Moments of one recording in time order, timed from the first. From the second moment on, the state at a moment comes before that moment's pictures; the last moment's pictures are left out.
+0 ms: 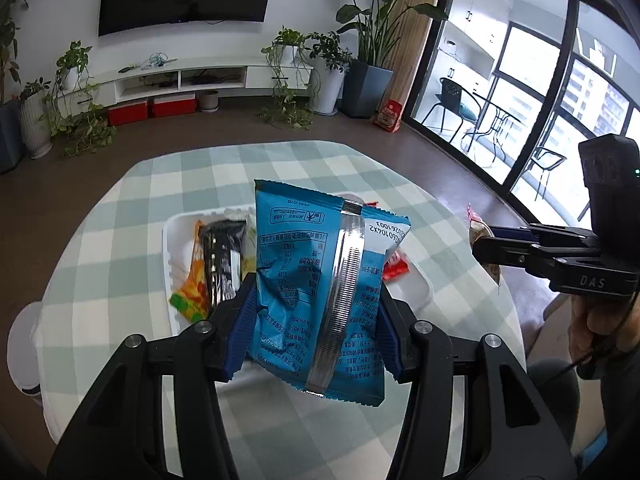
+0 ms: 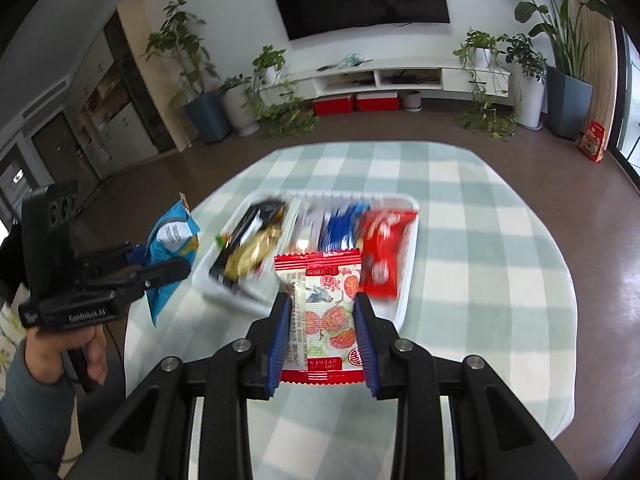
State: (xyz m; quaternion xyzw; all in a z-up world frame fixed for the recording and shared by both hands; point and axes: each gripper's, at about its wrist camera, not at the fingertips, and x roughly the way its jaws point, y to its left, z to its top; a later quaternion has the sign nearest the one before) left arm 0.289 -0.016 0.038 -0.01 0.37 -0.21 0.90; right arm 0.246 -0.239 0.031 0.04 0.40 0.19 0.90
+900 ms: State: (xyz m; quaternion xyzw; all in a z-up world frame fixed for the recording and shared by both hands) left arm 0.417 -0.061 -0.048 0.03 0.44 -0.17 0.88; right arm 0.356 -0.197 -0.046 0.00 0.46 0.12 0.88
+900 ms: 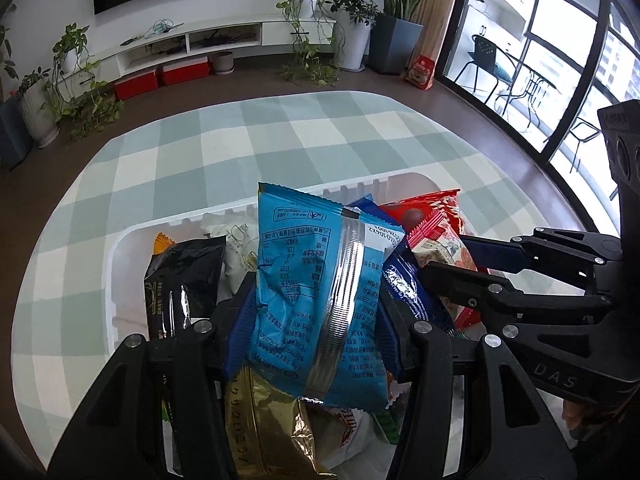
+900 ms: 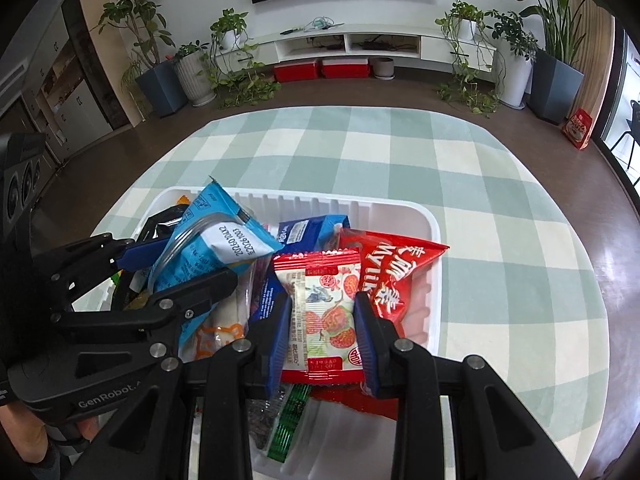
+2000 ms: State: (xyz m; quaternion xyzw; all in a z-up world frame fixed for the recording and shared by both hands) left arm 0.412 -0.057 -0.057 0.02 0.43 -0.15 0.89; right arm 0.351 -0.200 -0.047 -0.01 0.44 0.13 0.89
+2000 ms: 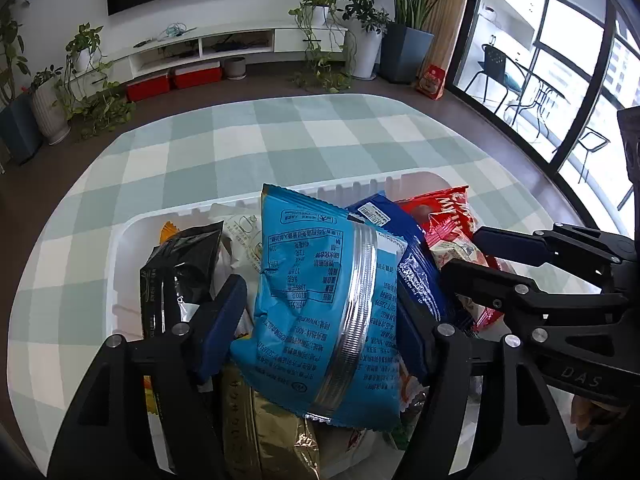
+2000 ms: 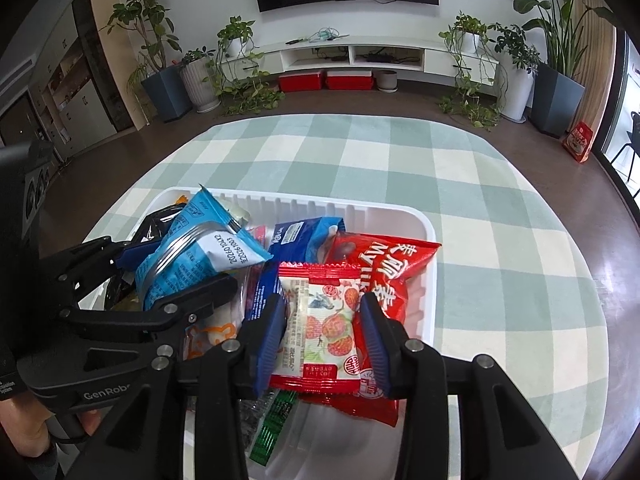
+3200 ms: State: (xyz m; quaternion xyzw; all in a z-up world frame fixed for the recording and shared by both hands) left arm 0.221 -0.029 0.048 0.02 0.22 -0.11 0.97; right arm 0.234 -0.236 0.015 0.07 0.32 0.10 0.94
